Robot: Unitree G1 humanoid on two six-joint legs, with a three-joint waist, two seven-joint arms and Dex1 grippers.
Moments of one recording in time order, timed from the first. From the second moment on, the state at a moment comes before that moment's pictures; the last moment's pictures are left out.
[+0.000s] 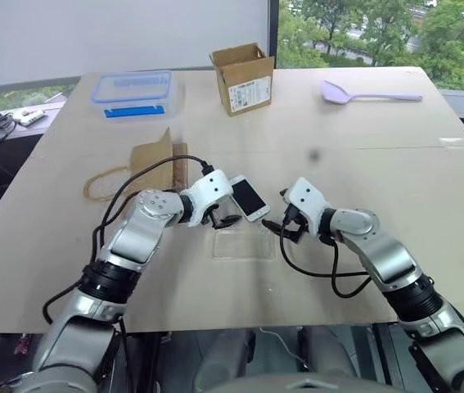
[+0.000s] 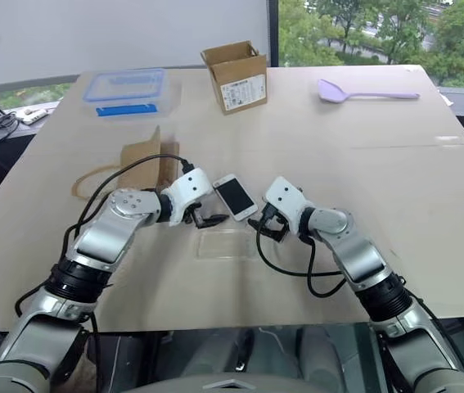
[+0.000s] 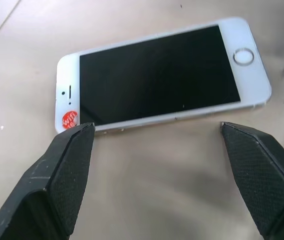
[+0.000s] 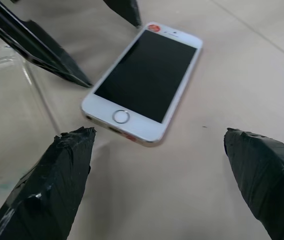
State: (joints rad) left arm -0.51 0.59 -0.27 0.00 0.00 0.51 -0.87; right arm -0.45 -0.37 0.37 -0.15 0.09 0.58 0.61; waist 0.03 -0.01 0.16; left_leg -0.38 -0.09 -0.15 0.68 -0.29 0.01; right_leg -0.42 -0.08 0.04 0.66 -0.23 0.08
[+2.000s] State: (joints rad) left arm 0.28 0.76 0.52 -0.39 -0.69 0.45 -1.09; right arm -0.72 -0.20 0.40 0.29 0.01 0.45 0.82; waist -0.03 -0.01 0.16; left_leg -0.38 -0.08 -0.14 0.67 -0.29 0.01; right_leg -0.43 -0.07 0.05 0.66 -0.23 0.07
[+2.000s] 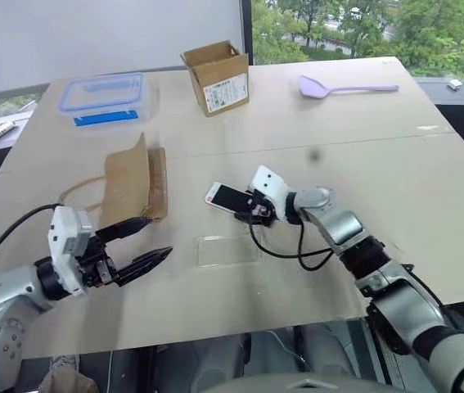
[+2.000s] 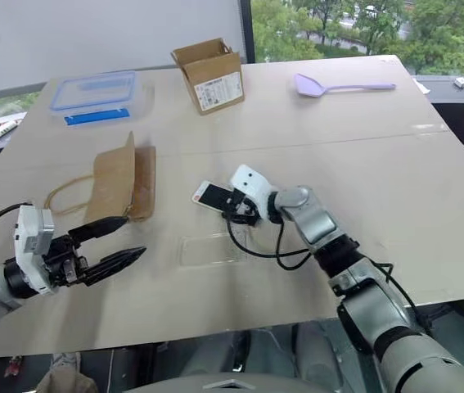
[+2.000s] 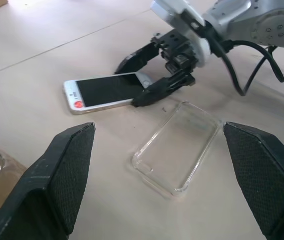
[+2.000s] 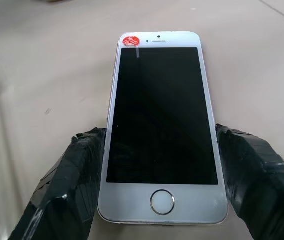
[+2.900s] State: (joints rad) left arm 0.12 0.67 0.07 -0.19 -0.36 0.21 -1.08; right arm -0.64 -0.61 0.58 -0.24 -0.09 0.41 1.11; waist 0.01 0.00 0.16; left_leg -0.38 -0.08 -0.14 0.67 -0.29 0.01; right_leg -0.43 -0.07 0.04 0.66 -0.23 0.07
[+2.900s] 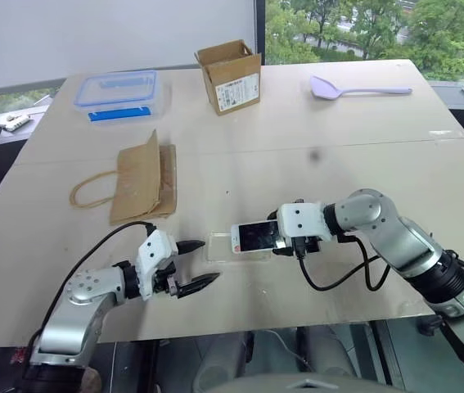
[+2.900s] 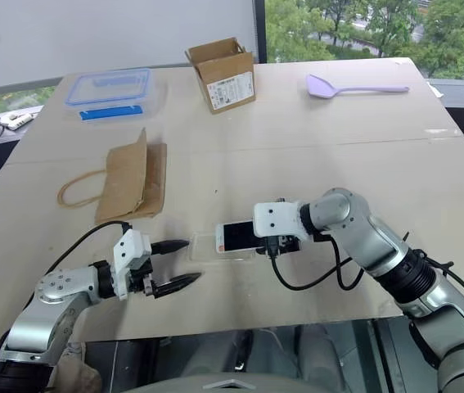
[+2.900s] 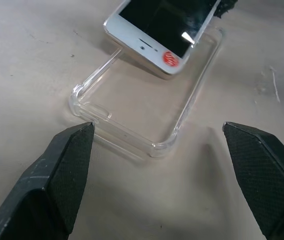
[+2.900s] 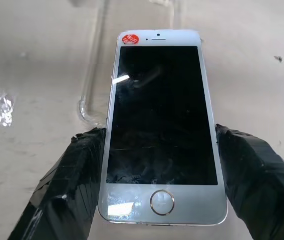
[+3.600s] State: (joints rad) left arm 0.06 0.60 0.02 -0.18 -0.47 0.32 -1.11; right arm -0.74 -0.60 0.61 -0.12 -0.23 0.34 1.11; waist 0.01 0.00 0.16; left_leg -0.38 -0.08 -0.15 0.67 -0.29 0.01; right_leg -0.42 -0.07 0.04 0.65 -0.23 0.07
